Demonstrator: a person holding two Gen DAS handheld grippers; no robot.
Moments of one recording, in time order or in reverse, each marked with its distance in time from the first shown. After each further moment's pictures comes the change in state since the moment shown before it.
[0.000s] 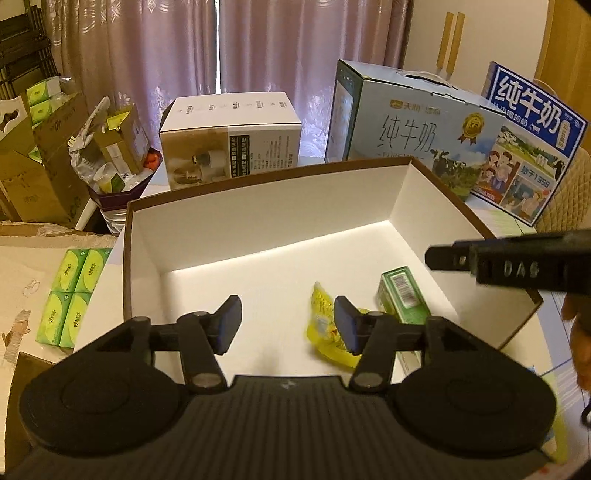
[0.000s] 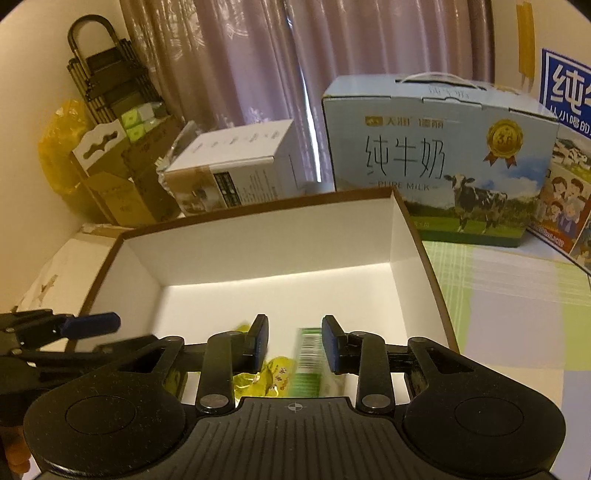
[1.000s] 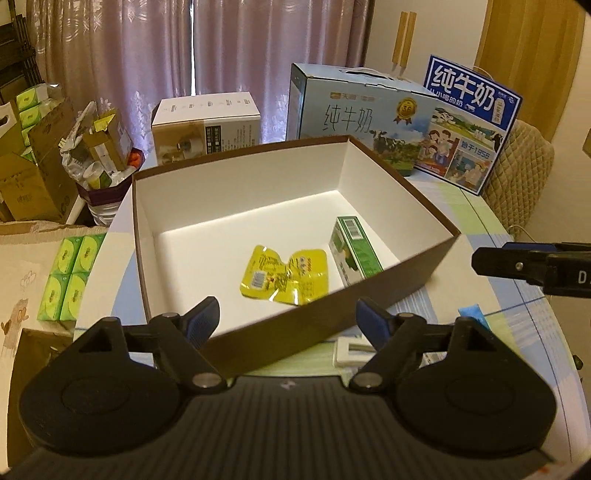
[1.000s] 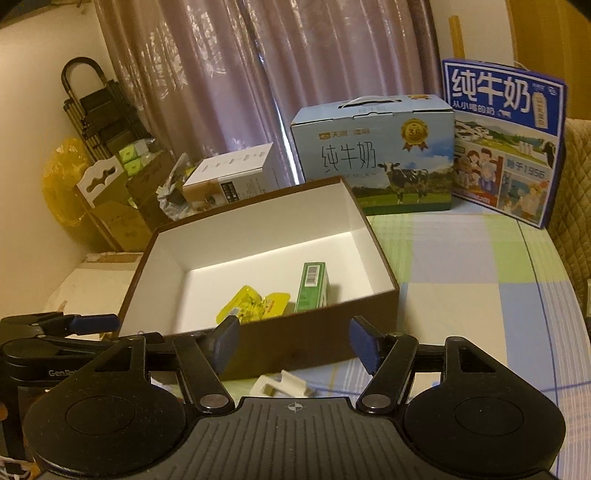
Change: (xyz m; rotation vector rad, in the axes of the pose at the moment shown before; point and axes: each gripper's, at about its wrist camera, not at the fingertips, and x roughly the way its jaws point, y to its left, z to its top) left arm -0.093 -0.025 -0.058 0.033 0.000 -0.065; right arm -0.145 0.014 -0.084 0.106 -0.096 -0.031
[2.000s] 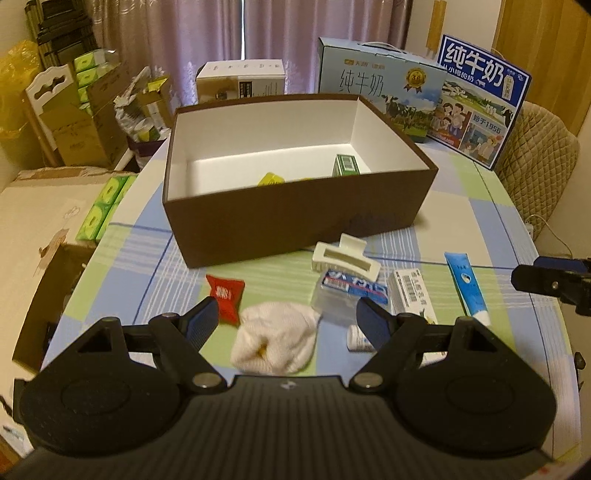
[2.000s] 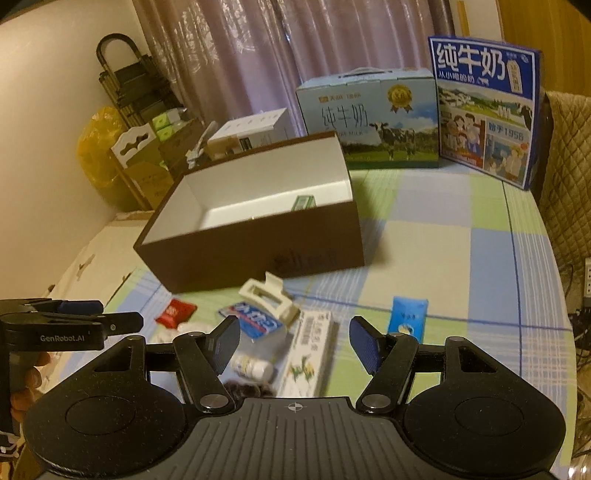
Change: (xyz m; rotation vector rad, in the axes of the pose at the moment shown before) left arm -0.066 -0.075 -0.085 -0.126 0.057 0.171; right arm -0.081 -0.061 -0.073 -0.069 0.086 0.101
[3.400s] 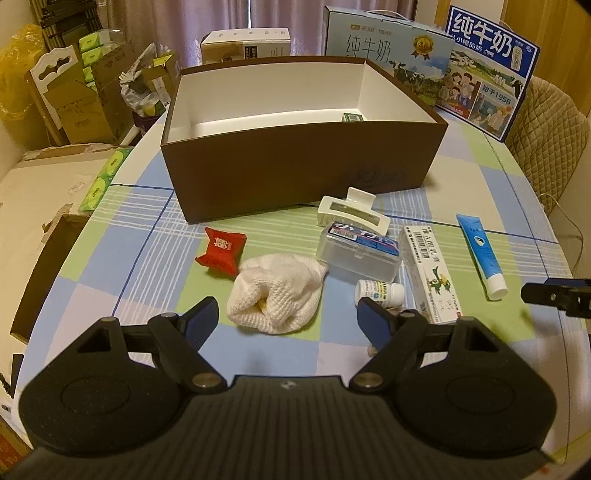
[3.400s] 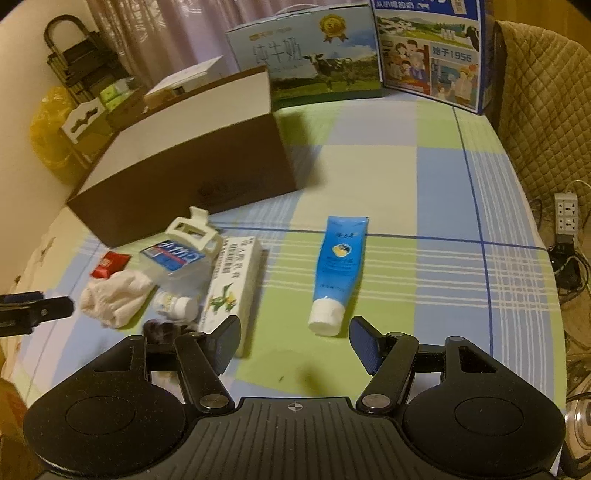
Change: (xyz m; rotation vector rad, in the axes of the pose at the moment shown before) left arm 0.020 0.000 -0.033 -0.008 0.062 0.026; right arm 0.029 -0.052 -0.045 0.094 0.124 -0.126
